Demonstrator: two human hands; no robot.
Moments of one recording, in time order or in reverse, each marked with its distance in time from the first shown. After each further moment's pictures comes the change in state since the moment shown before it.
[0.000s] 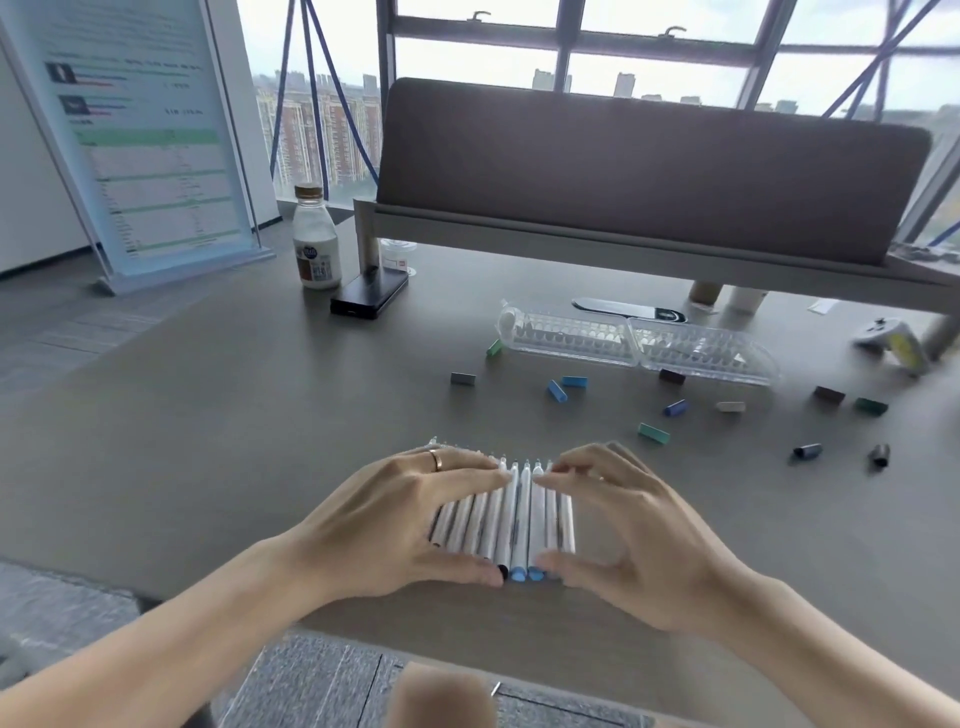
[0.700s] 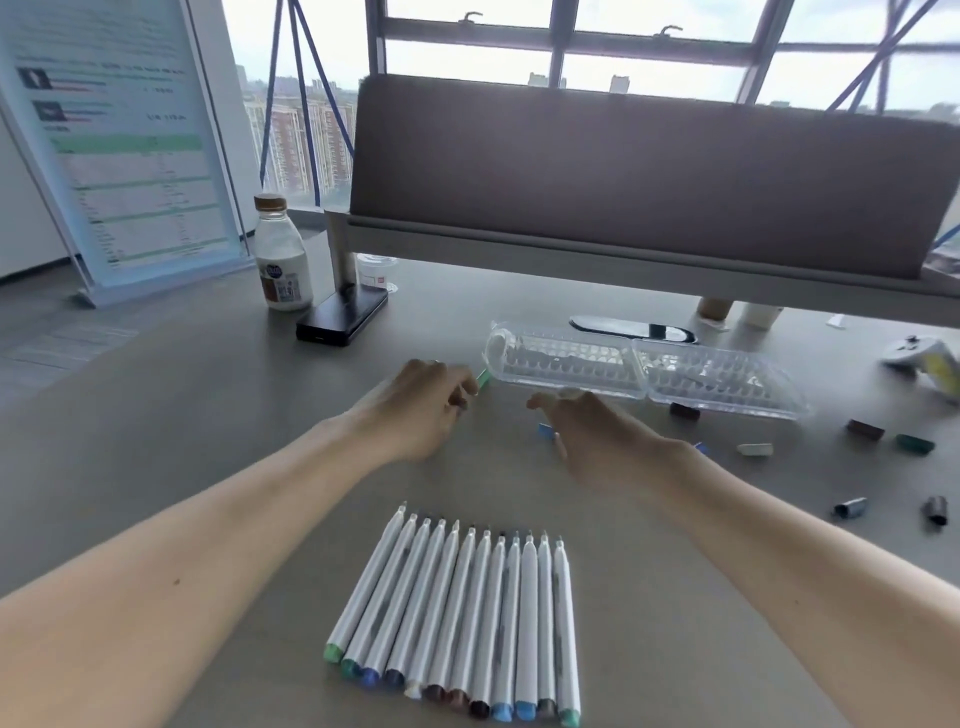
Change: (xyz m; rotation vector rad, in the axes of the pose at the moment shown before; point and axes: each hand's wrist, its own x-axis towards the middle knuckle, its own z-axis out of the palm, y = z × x) left_hand 0.165 -0.090 -0.006 0.084 -0.007 -0.369; right_hand 0.150 0.093 0.008 -0.213 -0.350 0.345
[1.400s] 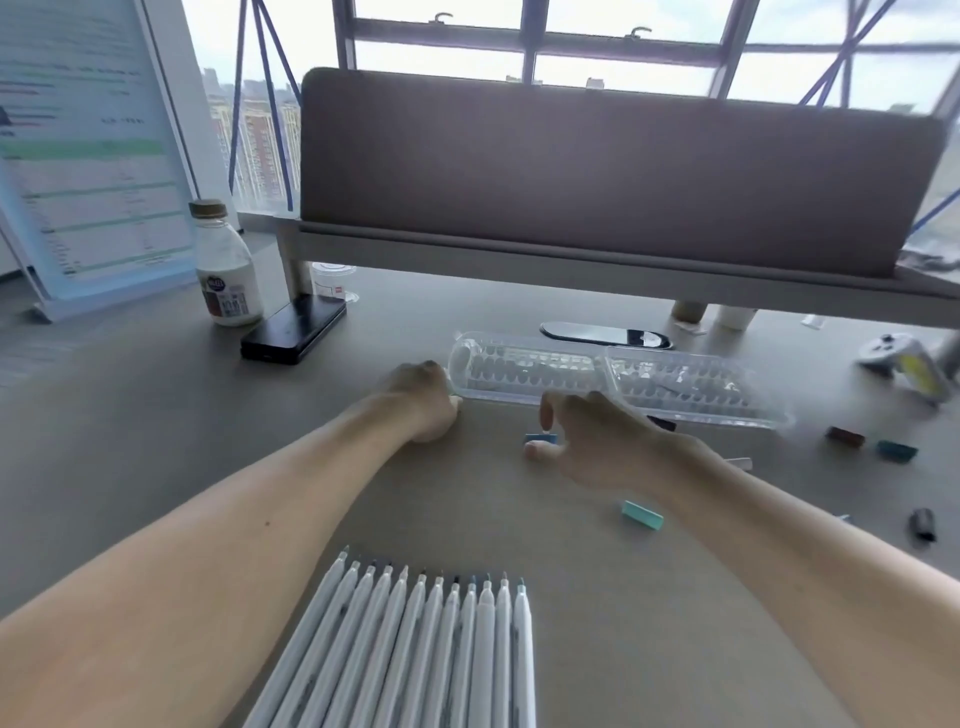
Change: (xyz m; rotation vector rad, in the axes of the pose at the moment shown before) left_hand 0.074 0.025 0.024 0.122 -0.076 -0.342; right_hand 0.009 0.044 -0.010 0.070 0.023 0.149
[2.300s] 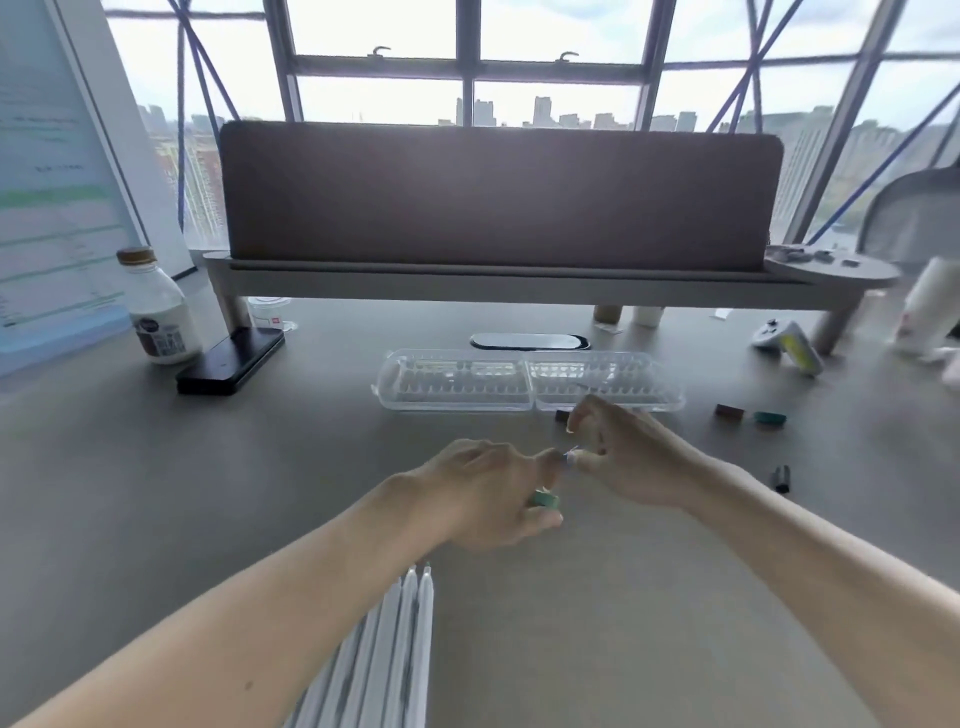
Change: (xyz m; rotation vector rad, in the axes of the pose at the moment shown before) left_hand -0.113 0.114 0.021 0.254 -0.064 0.817; right_hand -0.084 0.090 -0.023 0.229 0.133 0.118
